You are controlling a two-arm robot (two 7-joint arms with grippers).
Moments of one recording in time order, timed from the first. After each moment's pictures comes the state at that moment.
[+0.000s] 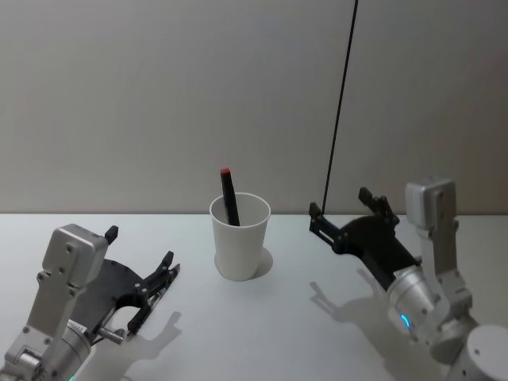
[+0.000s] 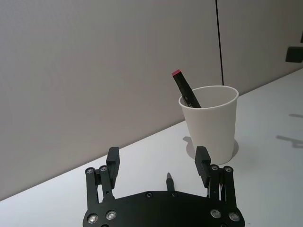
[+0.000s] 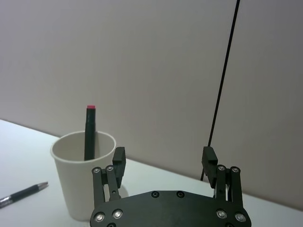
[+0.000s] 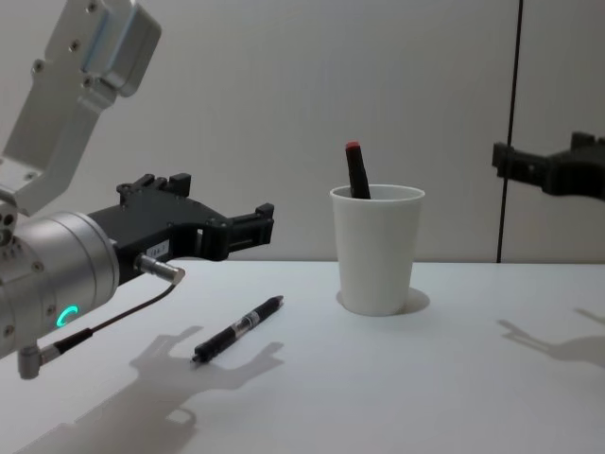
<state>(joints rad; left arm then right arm) -0.24 0.38 0.45 -1.63 -0.20 0.01 -0.01 0.25 0.24 -0.18 -1.53 0.20 0.02 0.17</state>
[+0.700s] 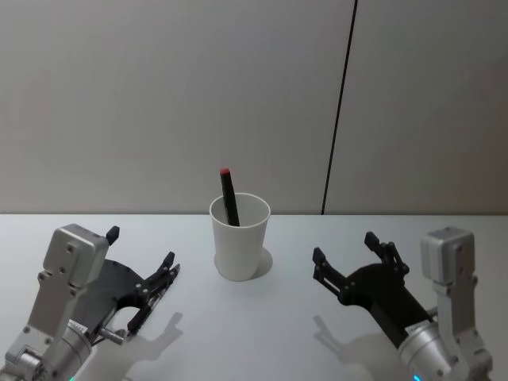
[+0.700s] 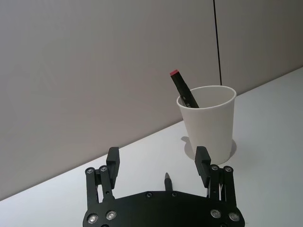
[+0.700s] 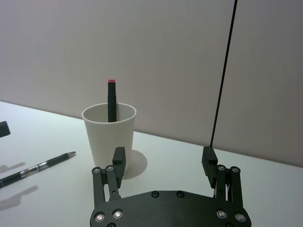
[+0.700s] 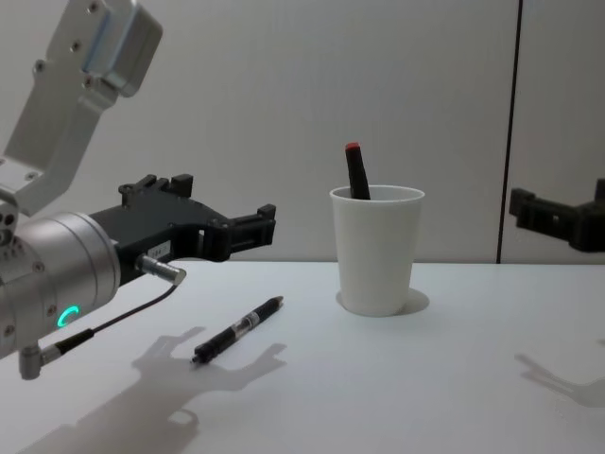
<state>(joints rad) -0.24 0.38 0.45 -1.63 -0.20 0.02 -0.02 0.04 0.32 -0.22 -1.72 0.27 0.03 0.09</state>
